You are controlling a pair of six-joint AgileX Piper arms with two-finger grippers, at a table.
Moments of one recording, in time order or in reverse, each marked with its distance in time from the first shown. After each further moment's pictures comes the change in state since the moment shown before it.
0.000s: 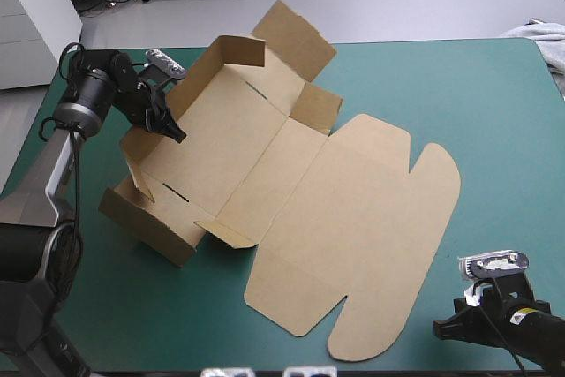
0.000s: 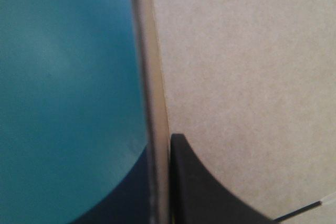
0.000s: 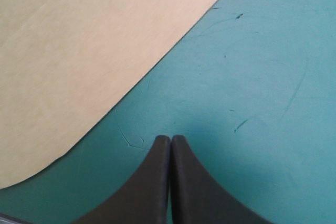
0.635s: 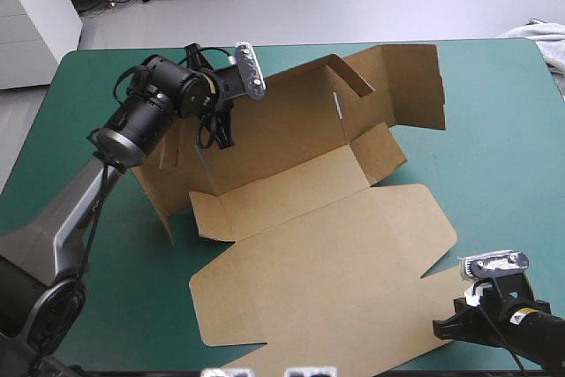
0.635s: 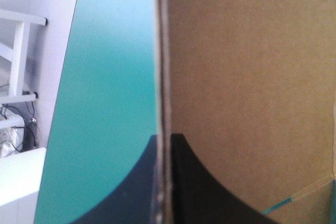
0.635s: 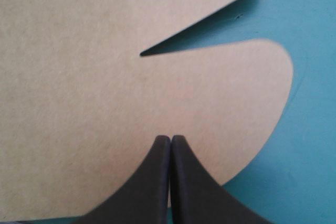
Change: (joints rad) left arm -0.403 -0.128 0.000 0.263 -0.149 0.147; right arm 0.000 0.000 0.000 0.000 0.000 0.000
